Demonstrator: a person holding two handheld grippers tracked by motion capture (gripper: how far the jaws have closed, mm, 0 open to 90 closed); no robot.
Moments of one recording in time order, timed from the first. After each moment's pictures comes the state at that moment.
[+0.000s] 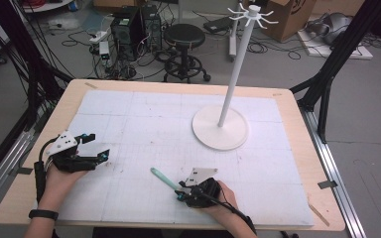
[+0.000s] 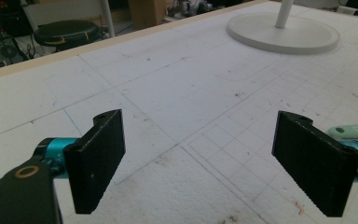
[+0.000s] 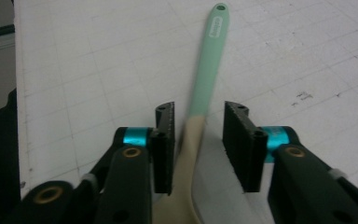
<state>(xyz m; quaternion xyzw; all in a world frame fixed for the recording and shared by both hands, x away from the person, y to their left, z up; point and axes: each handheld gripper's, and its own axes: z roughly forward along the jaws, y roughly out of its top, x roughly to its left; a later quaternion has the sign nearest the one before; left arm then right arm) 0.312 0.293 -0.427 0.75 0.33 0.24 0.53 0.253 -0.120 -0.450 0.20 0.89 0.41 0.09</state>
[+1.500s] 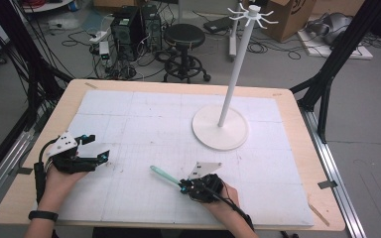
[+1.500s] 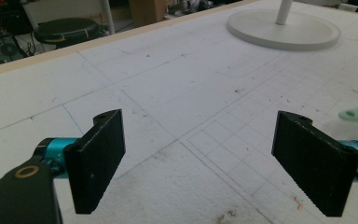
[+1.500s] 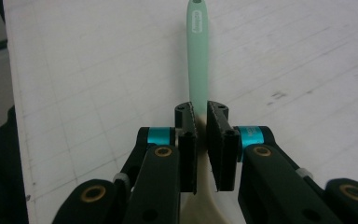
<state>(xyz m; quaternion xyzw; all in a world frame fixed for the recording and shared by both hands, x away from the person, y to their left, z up) 0.310 0.293 -0.428 0.75 0.33 0.24 0.53 0.259 -0.127 -0.436 0.24 0.88 0.41 0.08</state>
